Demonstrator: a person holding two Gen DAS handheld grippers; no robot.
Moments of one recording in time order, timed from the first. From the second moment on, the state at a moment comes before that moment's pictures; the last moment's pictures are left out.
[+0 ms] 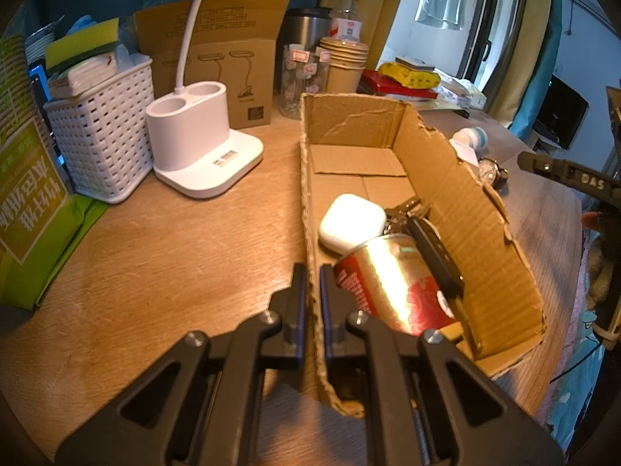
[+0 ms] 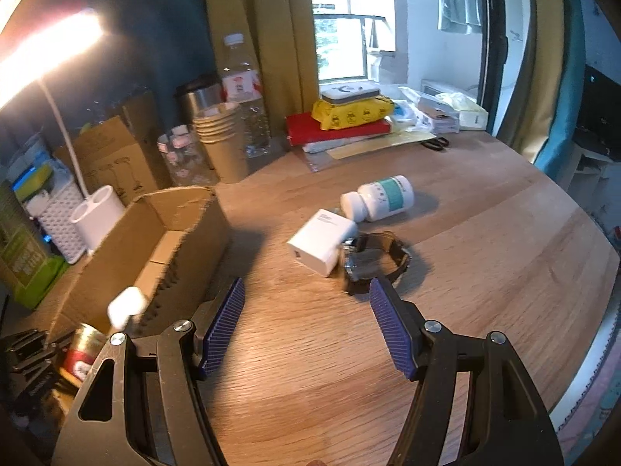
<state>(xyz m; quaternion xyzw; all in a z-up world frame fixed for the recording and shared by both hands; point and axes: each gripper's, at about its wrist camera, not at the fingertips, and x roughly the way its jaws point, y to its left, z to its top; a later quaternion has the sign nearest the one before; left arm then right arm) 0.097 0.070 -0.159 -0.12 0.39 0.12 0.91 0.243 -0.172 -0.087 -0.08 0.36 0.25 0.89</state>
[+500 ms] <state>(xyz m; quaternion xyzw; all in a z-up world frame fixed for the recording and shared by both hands) 0.097 0.071 -0.159 -0.12 0.39 0.12 0.91 0.283 -0.165 -0.120 -0.12 0.37 0.24 0.89</state>
